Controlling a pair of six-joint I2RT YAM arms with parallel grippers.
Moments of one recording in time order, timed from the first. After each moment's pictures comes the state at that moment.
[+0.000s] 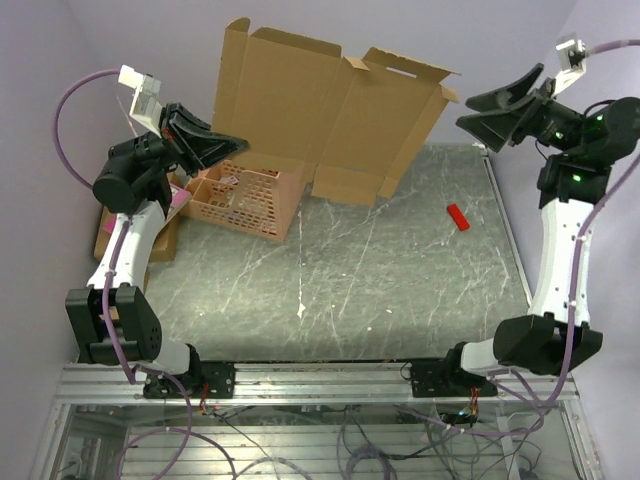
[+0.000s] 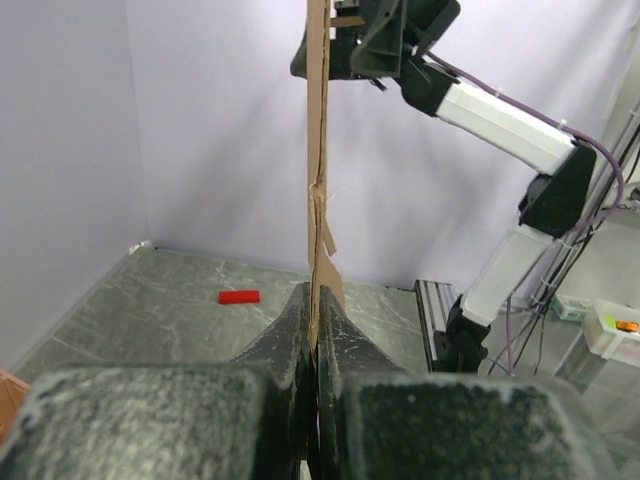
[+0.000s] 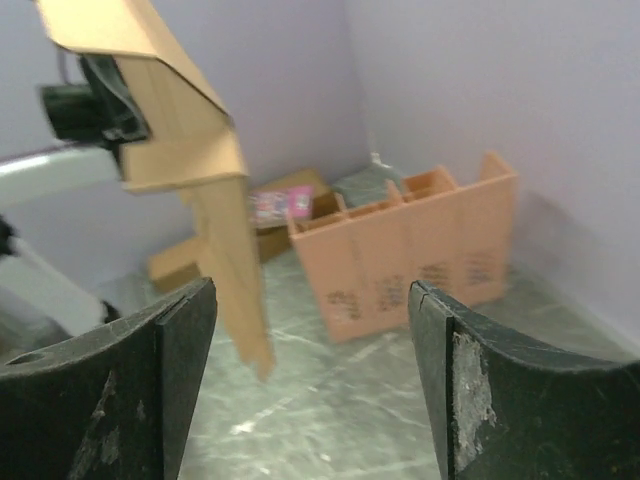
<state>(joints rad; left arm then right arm) 0.04 1.45 1.29 1.47 1.25 -1.41 -0.25 1.42 1.67 0.39 -1.33 0.88</state>
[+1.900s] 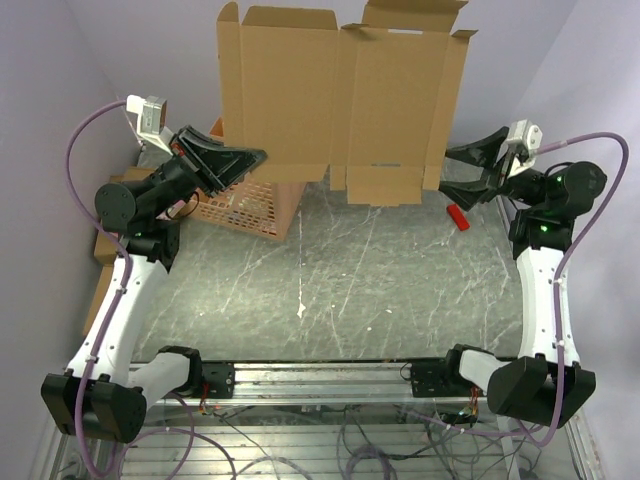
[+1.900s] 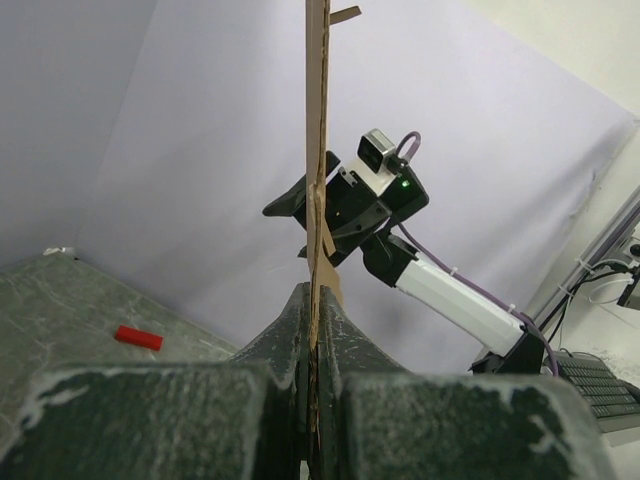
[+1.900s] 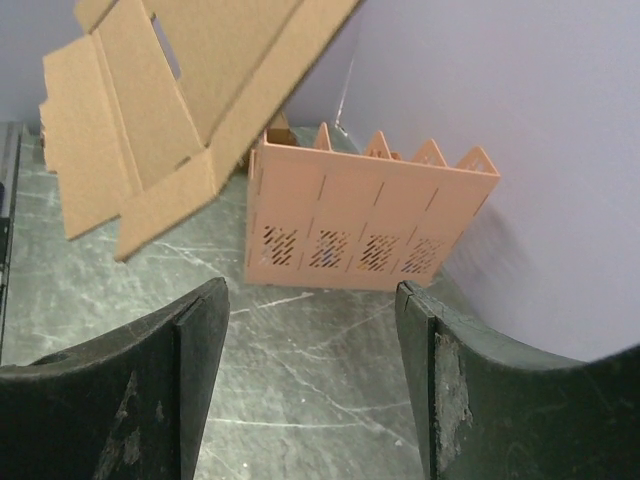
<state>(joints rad) -0.16 1.06 1.07 0.77 0.87 -1.16 -0.24 1.12 1.15 0.42 -1.40 0.18</state>
